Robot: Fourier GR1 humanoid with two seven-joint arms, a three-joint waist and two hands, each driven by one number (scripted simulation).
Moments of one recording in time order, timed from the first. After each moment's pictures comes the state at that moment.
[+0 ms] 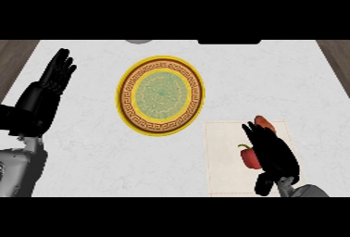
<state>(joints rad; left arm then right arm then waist) -0.28 0.36 0.01 -1.56 0.13 0.02 0.08 -0.10 -0.41 0.47 -1.59 0.87 0.27 0.54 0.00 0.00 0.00</state>
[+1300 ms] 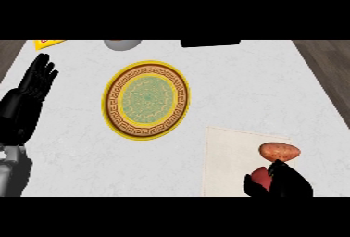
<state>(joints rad) -0.21 0.36 0.09 -1.63 0.09 0.00 0.13 0.21 -0.13 0.33 -1.65 1.28 -0.14 0.98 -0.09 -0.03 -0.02</state>
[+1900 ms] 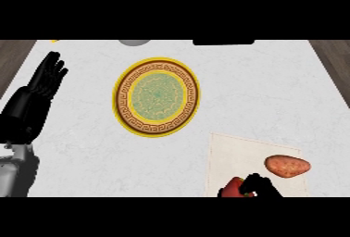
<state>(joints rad) -0.23 0.34 0.07 -1.64 0.10 -0.02 0.13 0.30 -0.05 0.76 -2.02 1.74 -0.14 1.16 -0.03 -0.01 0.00</state>
